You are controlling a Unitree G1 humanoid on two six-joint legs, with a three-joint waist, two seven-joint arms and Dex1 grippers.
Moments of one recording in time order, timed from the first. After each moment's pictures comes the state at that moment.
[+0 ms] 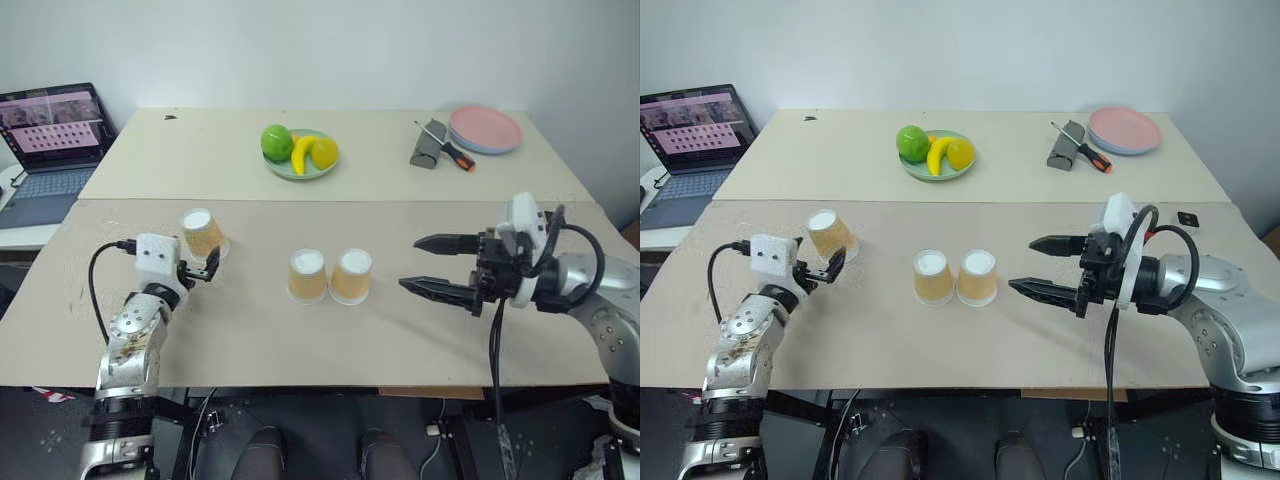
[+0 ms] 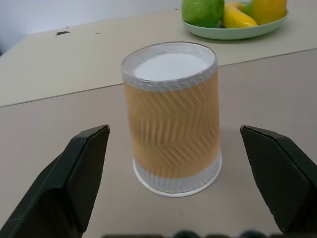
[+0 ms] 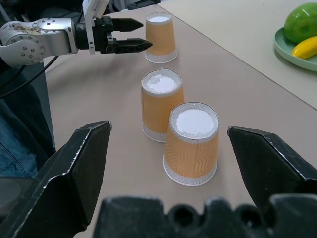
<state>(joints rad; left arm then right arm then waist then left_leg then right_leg) -0.29 0.41 0.23 0.12 -0.19 0.19 -0.35 -0.36 -0.82 -0.21 -0.41 0.69 0.77 1.00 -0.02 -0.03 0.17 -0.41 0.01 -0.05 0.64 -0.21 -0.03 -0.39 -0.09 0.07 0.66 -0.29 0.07</state>
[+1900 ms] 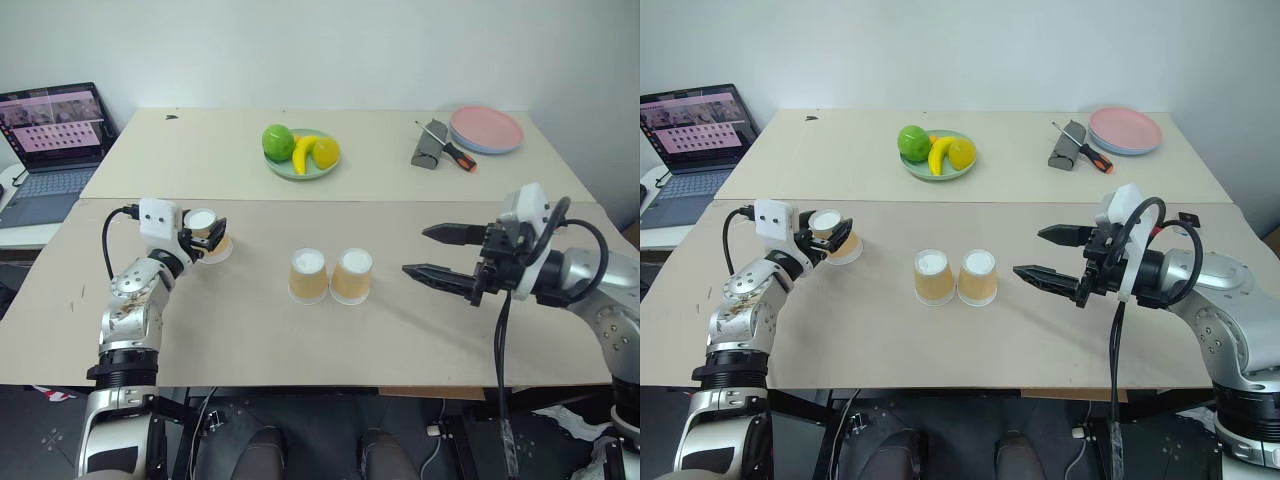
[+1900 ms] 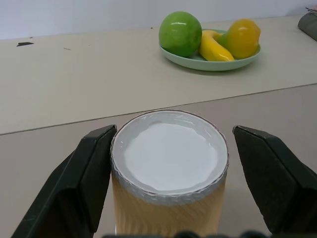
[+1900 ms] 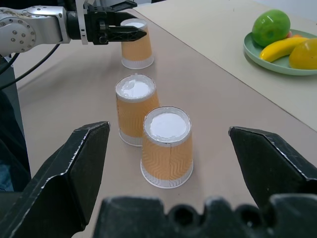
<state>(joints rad) -0.51 0.45 0.24 0.29 -0.26 0.23 -0.44 -0.38 -0.82 -0.22 -0.40 0.69 0.77 0.92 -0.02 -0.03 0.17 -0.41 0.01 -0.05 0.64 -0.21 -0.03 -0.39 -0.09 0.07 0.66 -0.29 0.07</state>
